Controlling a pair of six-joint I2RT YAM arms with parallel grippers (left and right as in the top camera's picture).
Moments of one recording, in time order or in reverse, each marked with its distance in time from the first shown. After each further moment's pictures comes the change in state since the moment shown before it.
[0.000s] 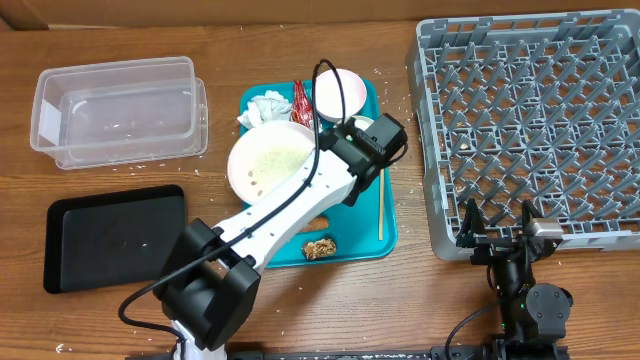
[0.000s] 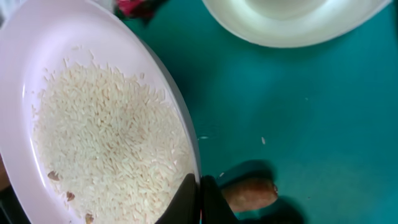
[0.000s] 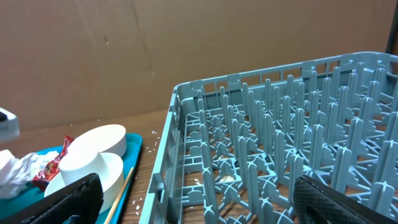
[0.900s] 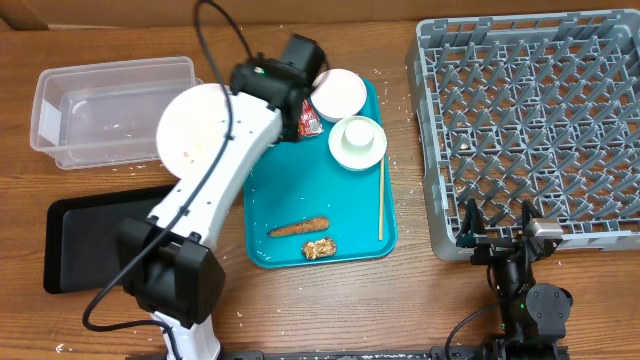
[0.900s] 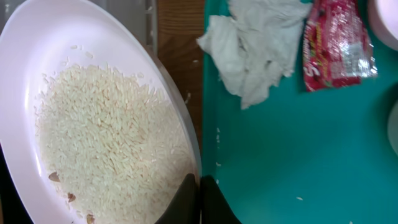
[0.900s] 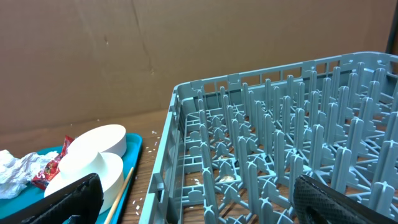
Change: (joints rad) left arm 0.331 0.000 0.248 -0.142 -0.010 -0.089; right arm 0.000 0.000 0.000 0.000 0.000 0.000
